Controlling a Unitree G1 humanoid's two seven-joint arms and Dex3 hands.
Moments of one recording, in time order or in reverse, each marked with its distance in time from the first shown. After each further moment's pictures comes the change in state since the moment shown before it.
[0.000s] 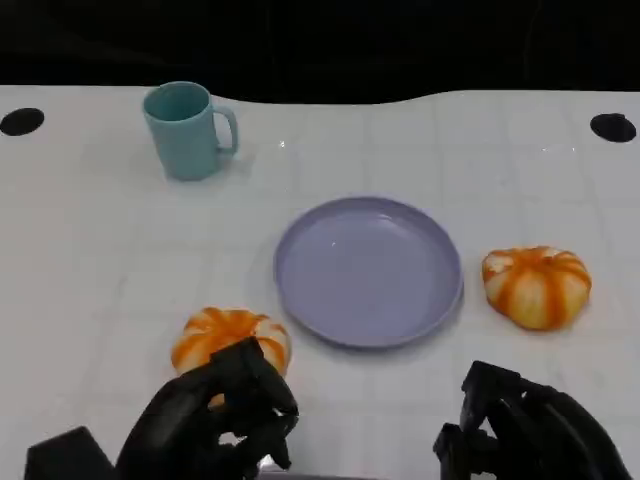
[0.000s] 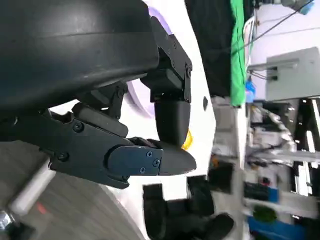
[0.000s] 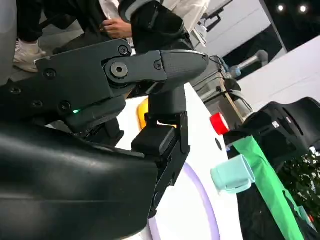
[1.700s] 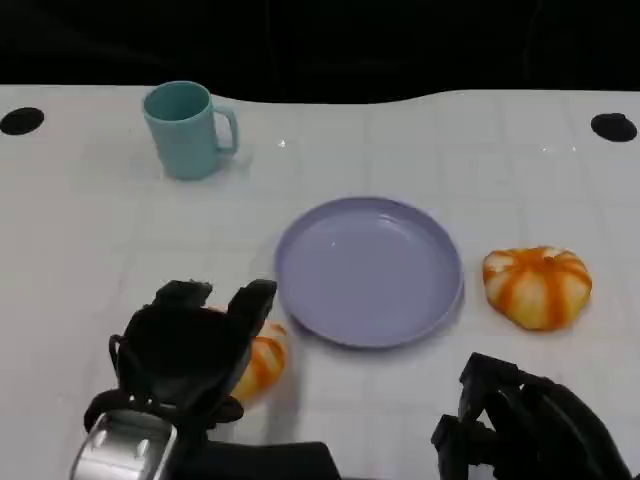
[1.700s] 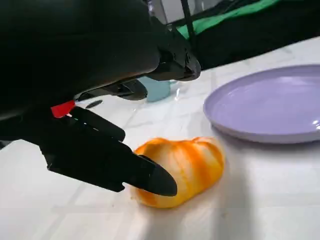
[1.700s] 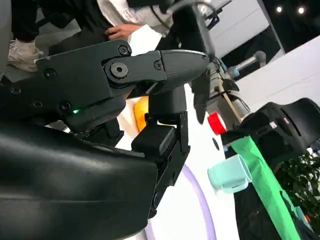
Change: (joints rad) left arm -0.224 0.181 -0.287 -0.212 1.458 0.467 0.182; right arm -0.024 0.002 -0.002 0.021 0.003 -0.006 0.005
